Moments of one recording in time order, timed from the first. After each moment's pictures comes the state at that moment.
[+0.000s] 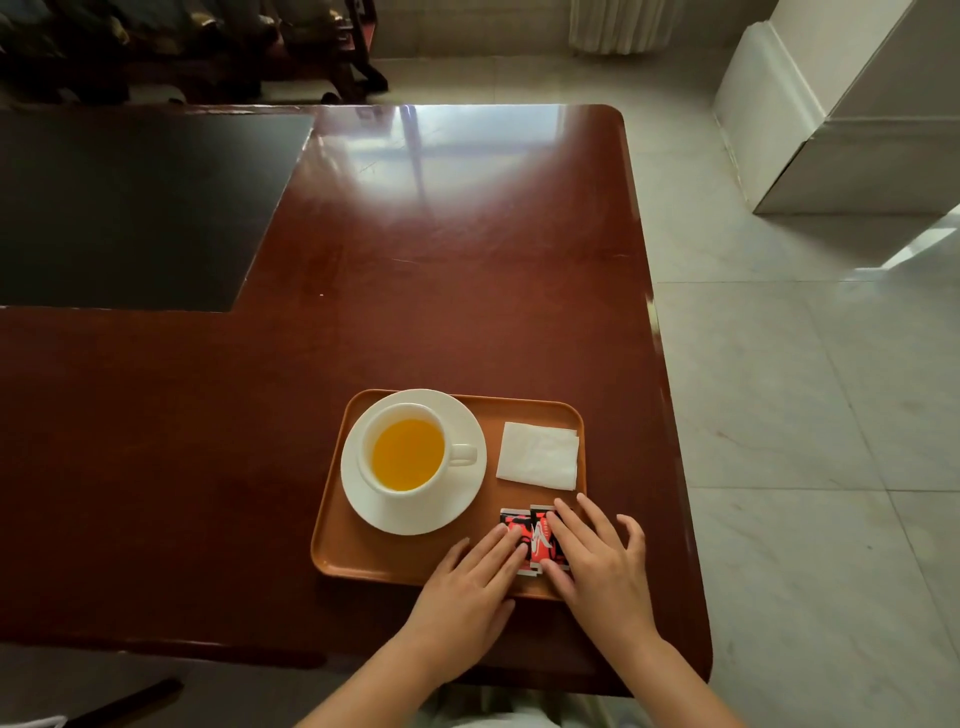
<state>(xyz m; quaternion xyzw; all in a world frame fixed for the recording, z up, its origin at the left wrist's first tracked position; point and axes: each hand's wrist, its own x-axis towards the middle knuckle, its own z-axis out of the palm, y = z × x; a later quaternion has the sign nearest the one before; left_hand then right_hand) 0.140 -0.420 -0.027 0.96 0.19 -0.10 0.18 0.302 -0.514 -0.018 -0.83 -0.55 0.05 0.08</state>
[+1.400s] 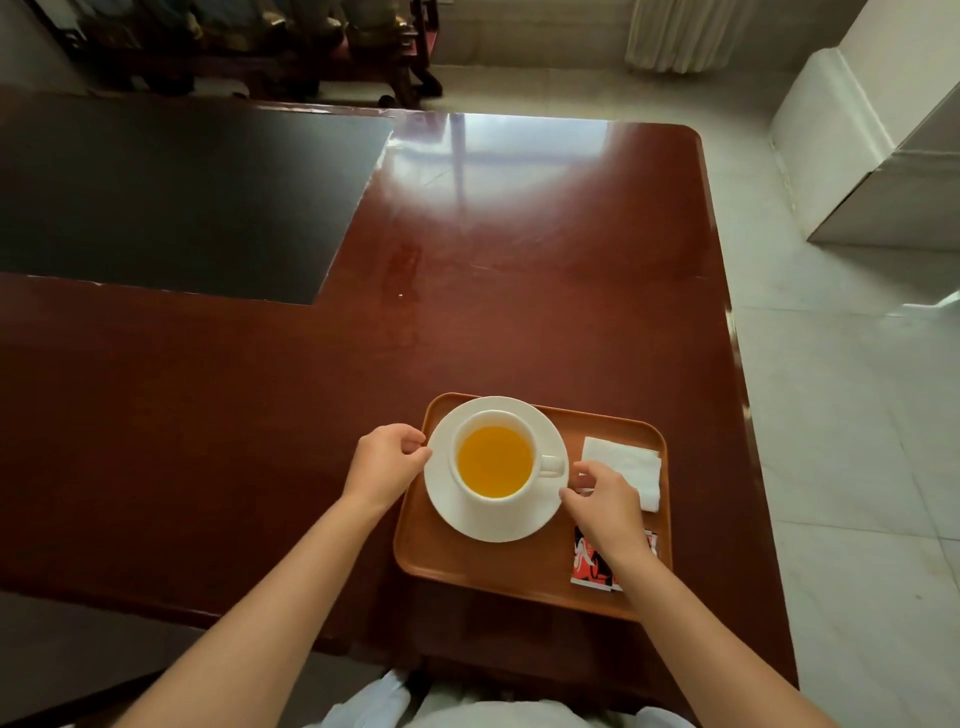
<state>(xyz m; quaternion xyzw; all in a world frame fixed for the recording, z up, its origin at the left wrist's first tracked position) 0.084 -0.239 0.020 0.73 0.57 0.08 0.35 0.273 -0.393 0.005 -0.84 -0.27 0.35 0.31</state>
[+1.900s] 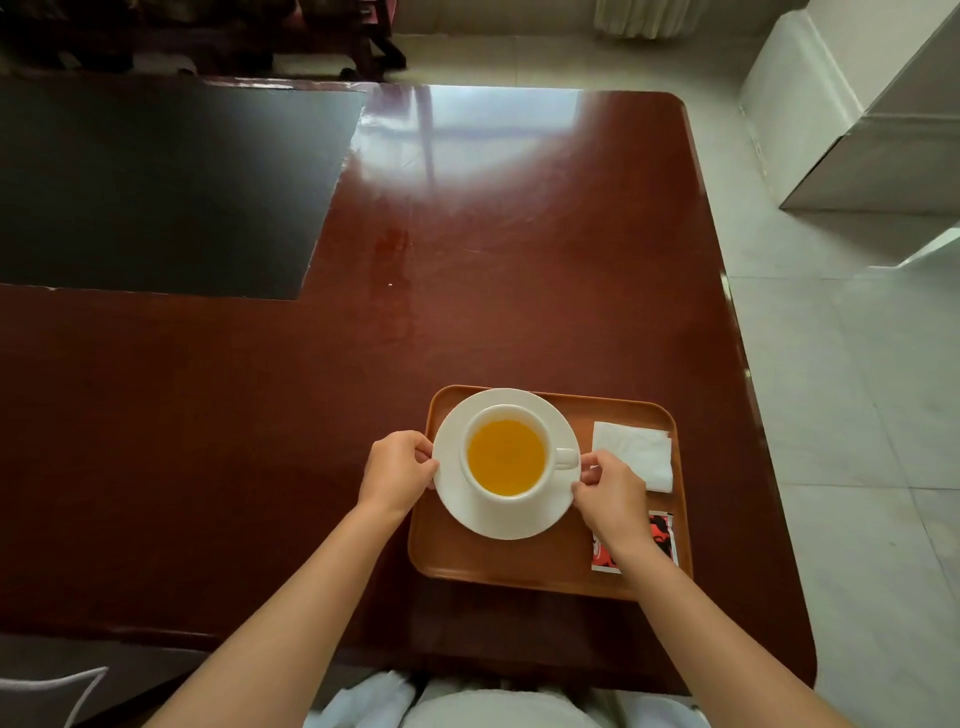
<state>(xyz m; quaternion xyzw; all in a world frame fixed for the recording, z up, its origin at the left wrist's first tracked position) 0.081 -0.236 0.005 0.75 0.55 0.04 0.37 0.256 -0.385 -0.004 -0.87 -0.22 0.31 0.30</state>
